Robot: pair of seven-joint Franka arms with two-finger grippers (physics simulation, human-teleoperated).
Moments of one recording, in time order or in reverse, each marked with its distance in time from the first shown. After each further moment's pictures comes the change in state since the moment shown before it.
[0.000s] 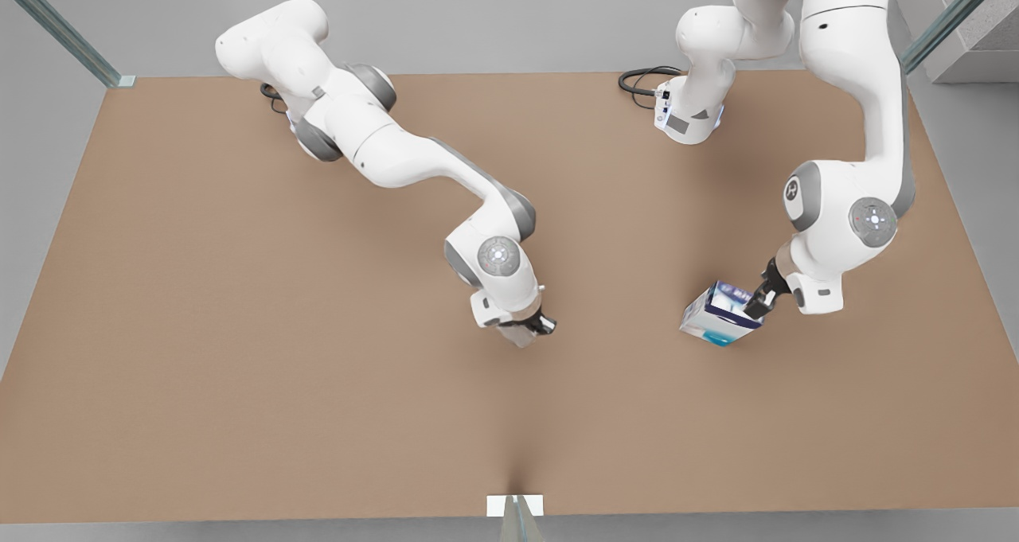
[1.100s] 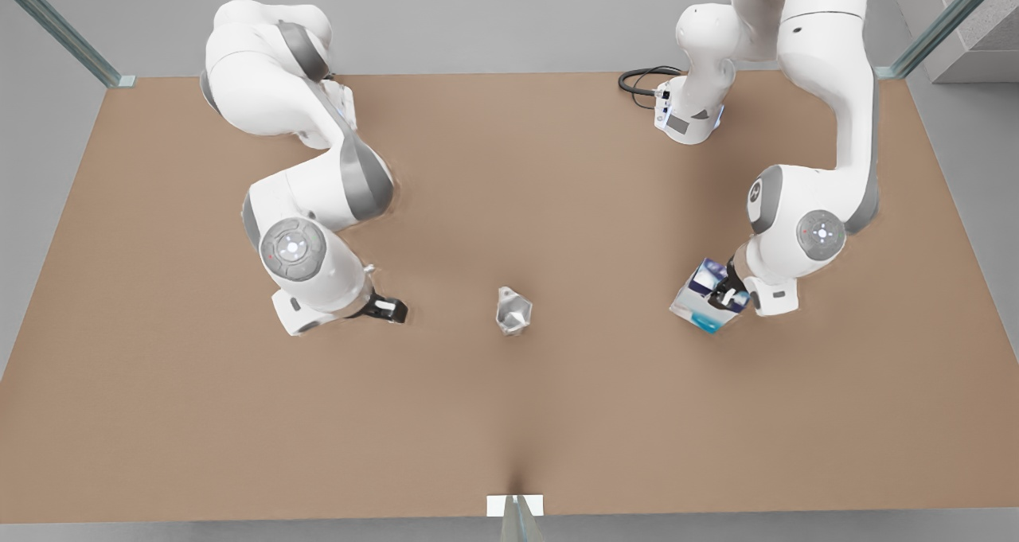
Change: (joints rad) left arm -0.190 0.004 -0.006 0.061 0.008 -0.217 -0.200; right arm -0.398 -0.552 -0.023 -0.172 0.056 -0.670 -0.625
